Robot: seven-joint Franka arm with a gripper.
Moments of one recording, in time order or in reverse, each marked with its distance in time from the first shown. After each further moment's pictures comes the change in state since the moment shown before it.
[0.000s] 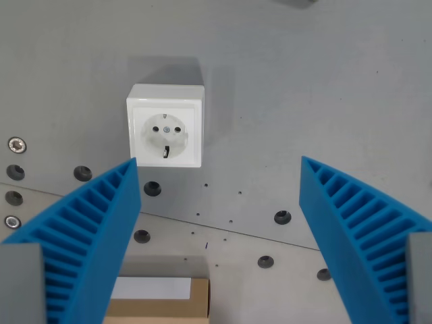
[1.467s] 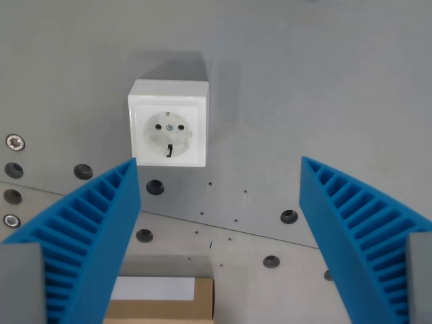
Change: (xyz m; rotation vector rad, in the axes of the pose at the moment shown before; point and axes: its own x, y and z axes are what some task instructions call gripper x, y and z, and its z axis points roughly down) arm 0.000 -0.004 0.016 0.006 -0.027 0.000
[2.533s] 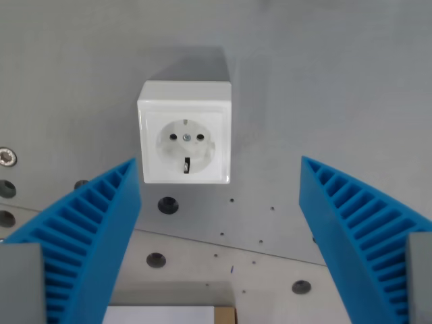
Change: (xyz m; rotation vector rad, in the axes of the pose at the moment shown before) arm -0.011 -0.019 0.055 -0.004 0.003 0.016
